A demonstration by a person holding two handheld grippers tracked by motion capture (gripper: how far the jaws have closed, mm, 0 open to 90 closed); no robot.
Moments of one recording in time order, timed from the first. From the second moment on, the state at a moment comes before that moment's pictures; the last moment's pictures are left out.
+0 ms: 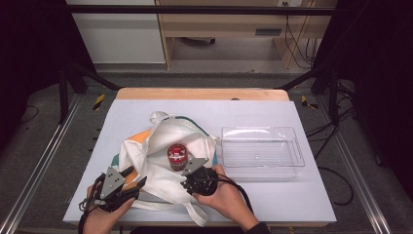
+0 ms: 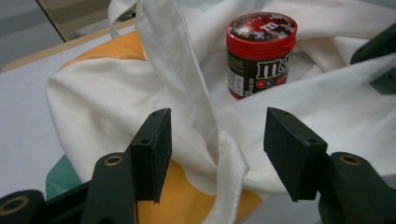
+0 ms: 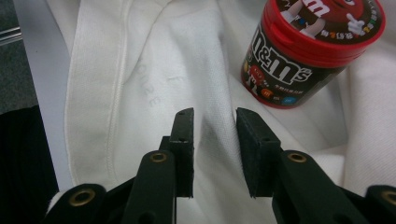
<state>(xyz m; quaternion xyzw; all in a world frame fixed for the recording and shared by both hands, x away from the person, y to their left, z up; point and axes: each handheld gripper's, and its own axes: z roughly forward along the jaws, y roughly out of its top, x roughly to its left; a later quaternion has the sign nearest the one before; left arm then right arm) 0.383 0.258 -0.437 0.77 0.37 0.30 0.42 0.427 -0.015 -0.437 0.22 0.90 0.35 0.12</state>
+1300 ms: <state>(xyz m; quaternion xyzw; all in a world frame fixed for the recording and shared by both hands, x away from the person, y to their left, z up) 0.495 0.231 -0.390 0.82 0.37 0.27 0.35 0.449 0.004 -0.438 0.24 0.90 0.36 0.09</state>
